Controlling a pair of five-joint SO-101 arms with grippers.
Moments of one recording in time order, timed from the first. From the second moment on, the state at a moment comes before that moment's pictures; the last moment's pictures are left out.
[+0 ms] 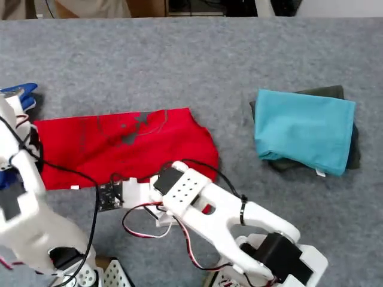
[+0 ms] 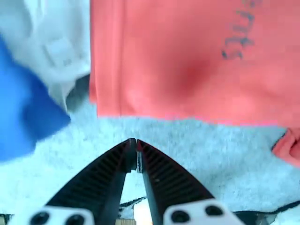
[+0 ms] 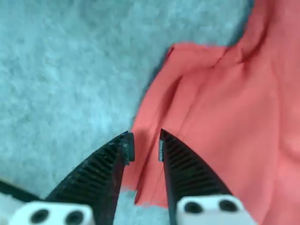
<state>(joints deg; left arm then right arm) -36.7 10.0 -2.3 99.8 -26.9 -54.7 -13.8 45.9 63.3 35.6</state>
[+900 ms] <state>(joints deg) -48.8 -8.0 14.8 96.4 -29.6 -50.8 -2.1 43.6 53.9 35.0</state>
